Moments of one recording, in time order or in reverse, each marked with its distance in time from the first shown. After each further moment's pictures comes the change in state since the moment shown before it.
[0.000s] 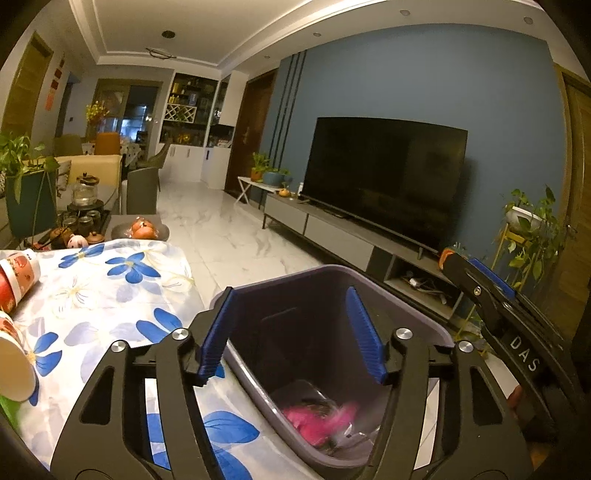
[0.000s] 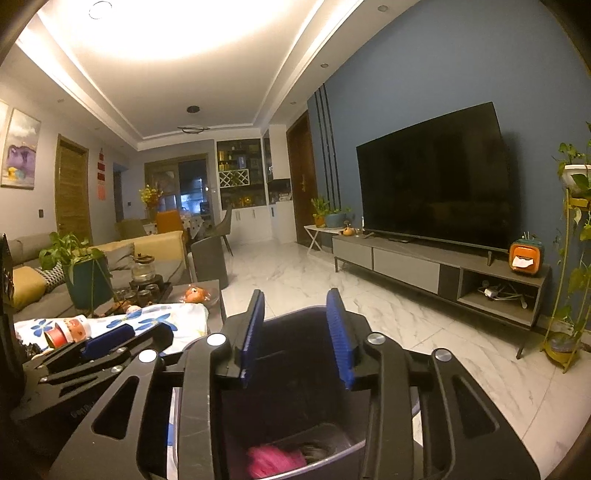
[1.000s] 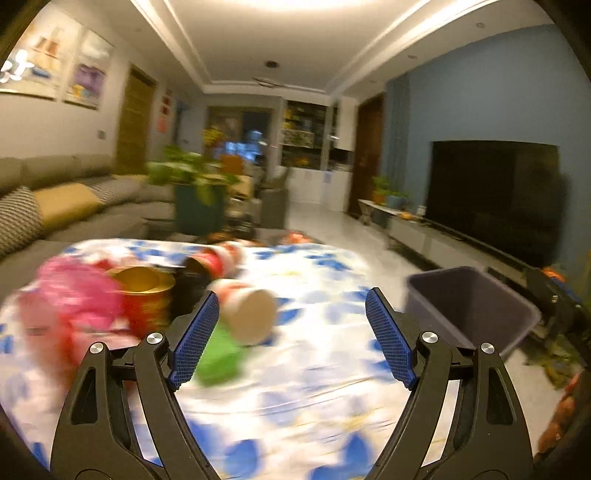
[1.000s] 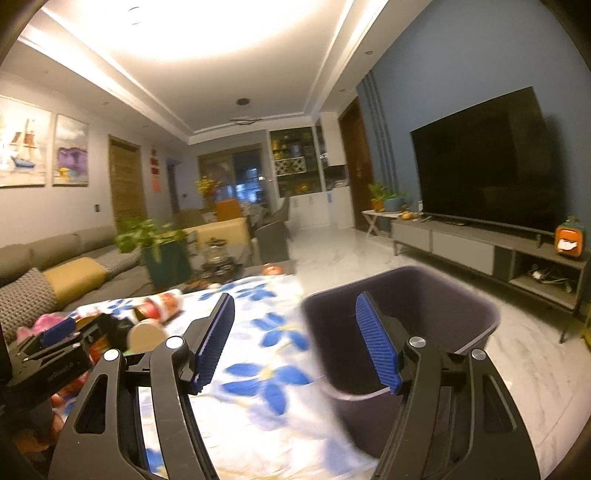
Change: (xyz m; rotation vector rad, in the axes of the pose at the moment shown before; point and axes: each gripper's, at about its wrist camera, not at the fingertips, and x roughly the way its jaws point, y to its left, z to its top) left arm -0.205 0.086 -0.039 -0.040 -0.112 0.535; right arm -0.078 0.080 -0.023 0.013 0.060 0.254
